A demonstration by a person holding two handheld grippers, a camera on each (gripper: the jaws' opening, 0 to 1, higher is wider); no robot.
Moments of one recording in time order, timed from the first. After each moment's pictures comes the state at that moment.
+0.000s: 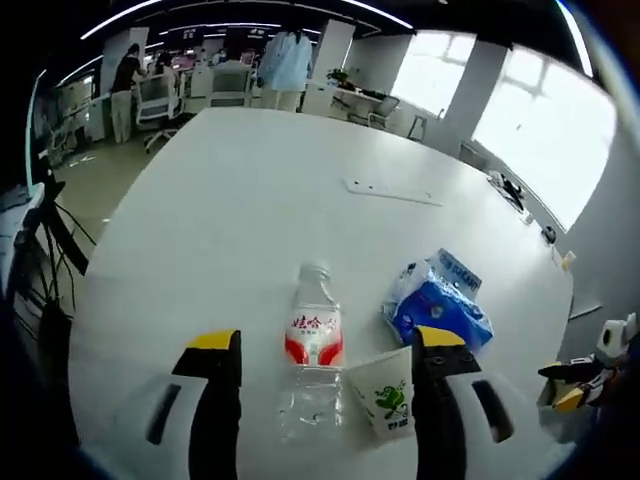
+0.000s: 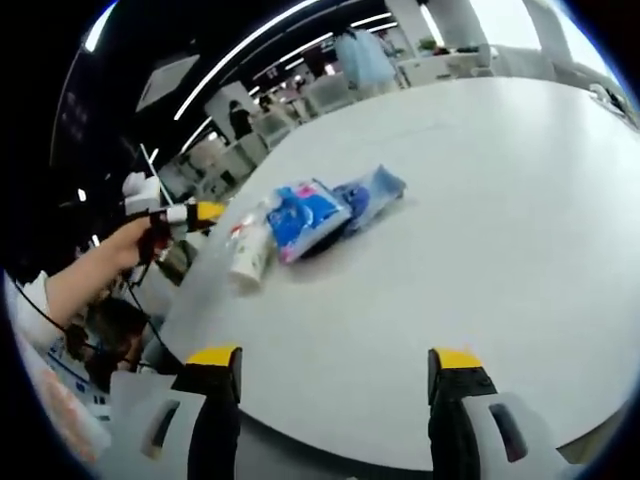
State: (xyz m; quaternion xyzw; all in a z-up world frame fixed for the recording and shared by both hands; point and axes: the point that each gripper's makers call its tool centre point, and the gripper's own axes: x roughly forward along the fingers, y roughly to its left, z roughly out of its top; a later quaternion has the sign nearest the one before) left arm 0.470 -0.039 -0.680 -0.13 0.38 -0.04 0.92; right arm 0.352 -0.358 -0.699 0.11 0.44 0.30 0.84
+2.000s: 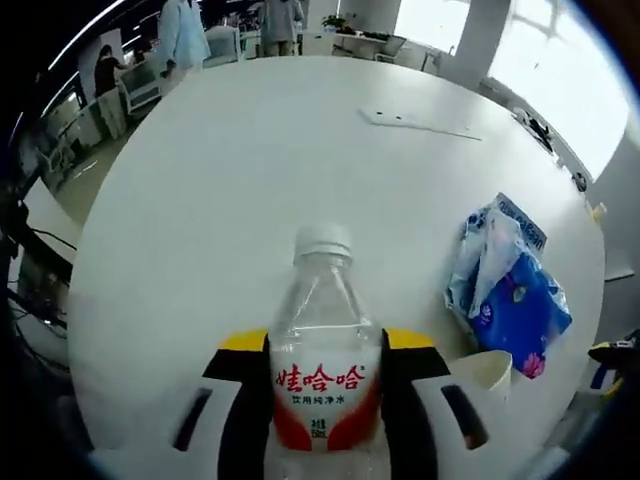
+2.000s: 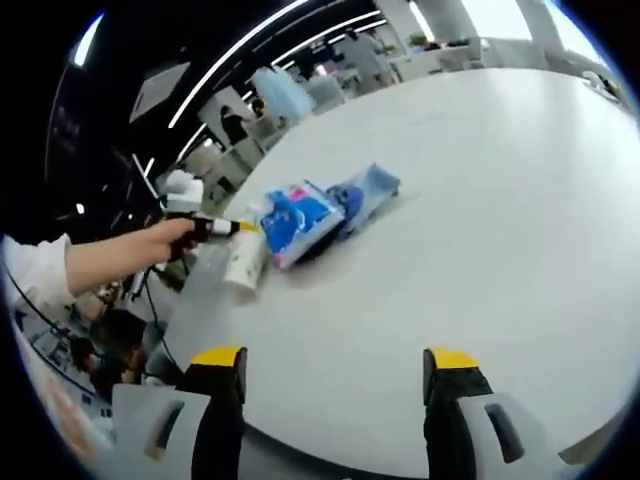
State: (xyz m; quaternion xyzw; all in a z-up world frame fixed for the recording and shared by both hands) left arm 0.496 -0.037 -0.743 -0.05 0.48 -0.02 0.88; right arm 0.360 -0.360 -0.700 0.13 0.44 0.29 0.84
